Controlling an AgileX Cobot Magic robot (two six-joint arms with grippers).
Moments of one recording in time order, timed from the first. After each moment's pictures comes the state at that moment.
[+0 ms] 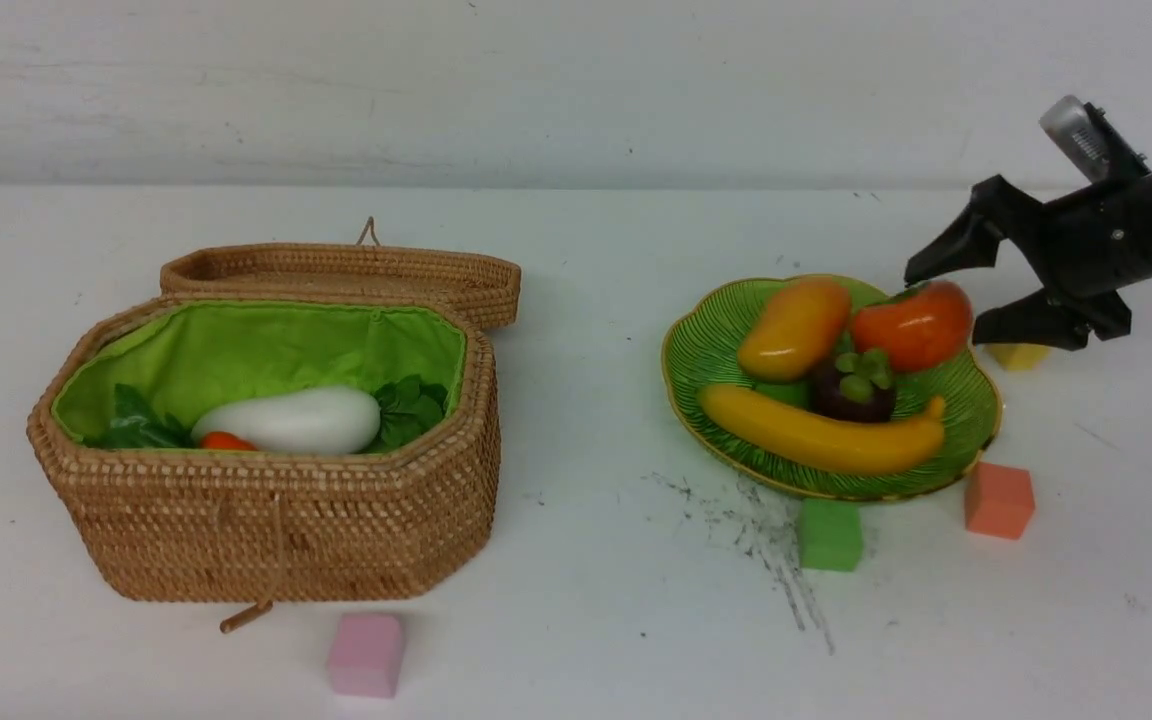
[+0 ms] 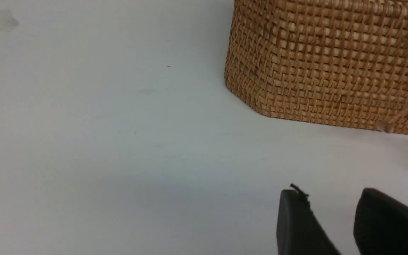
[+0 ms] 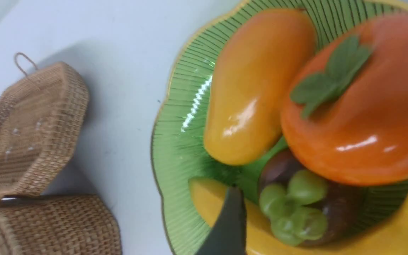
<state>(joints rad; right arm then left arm) -0.15 2.03 -1.67 0.87 0.91 -0.28 0.02 -0.01 0.03 0.11 0.40 -0.22</state>
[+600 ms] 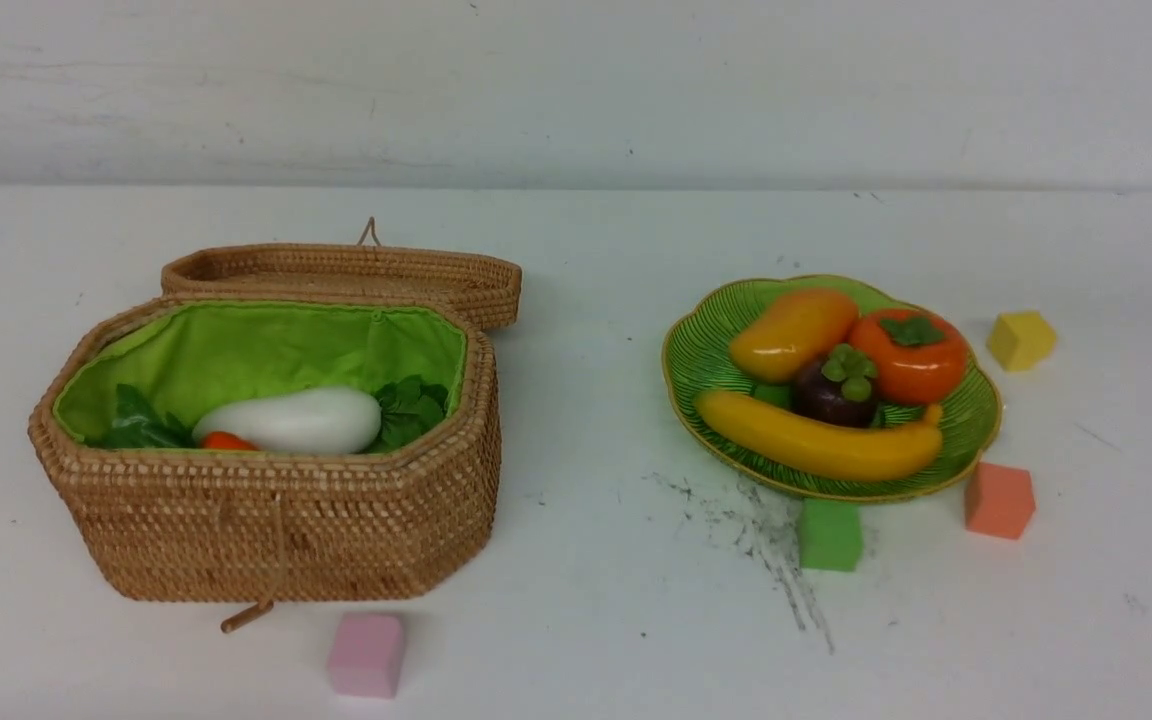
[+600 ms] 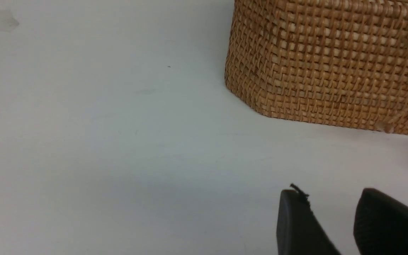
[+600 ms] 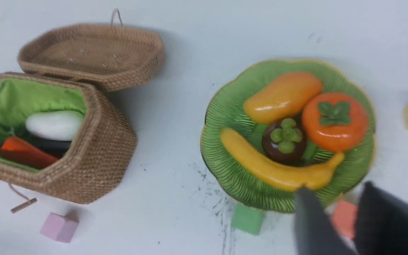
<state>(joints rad) -0.14 1.21 -1.46 0.60 1.10 -0.41 0.02 -0.01 0.03 0.11 0.40 -0.22</state>
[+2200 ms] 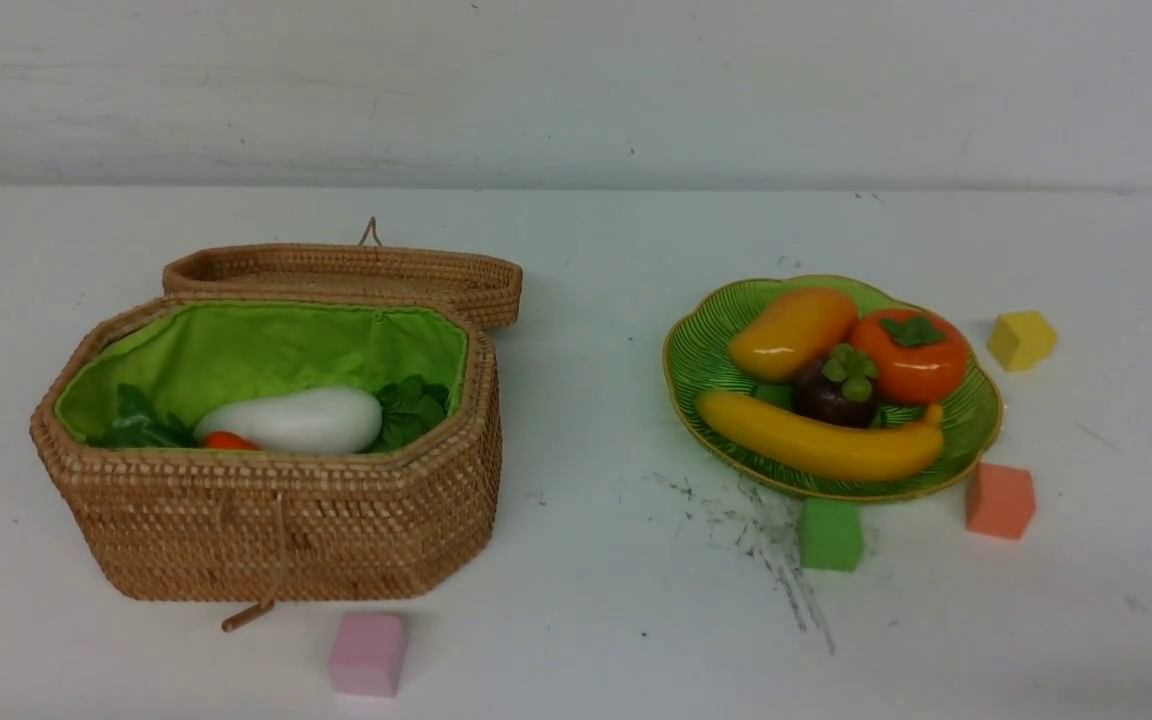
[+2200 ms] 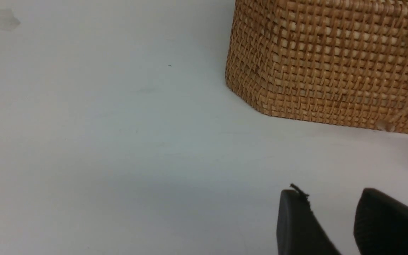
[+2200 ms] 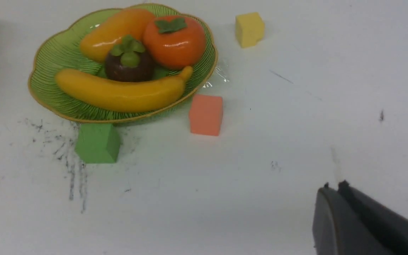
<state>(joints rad) -0.02 0.30 -0.32 -0.01 0.51 0.07 0.02 -0.01 0.03 0.11 0.40 -0.22</state>
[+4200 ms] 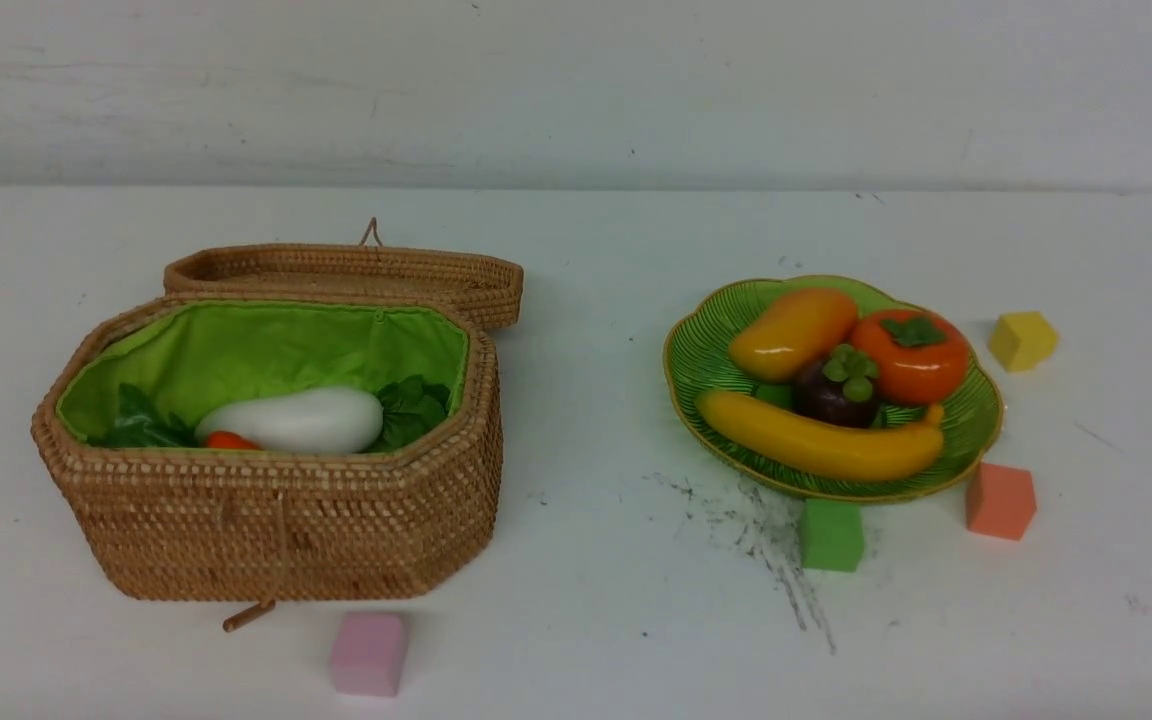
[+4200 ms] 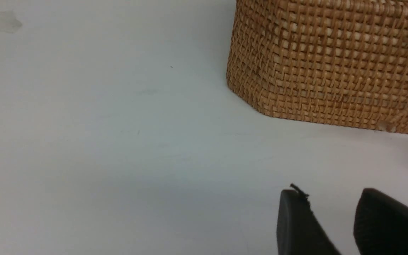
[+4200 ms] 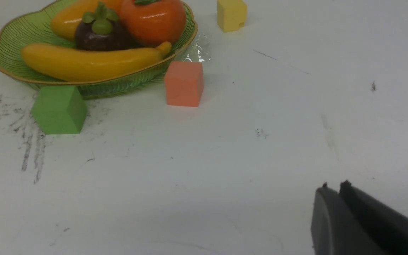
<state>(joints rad) -0.06 -0.01 0.01 -0.03 0.39 0.06 0.02 -0.01 0.03 0.12 0.40 -0.22</state>
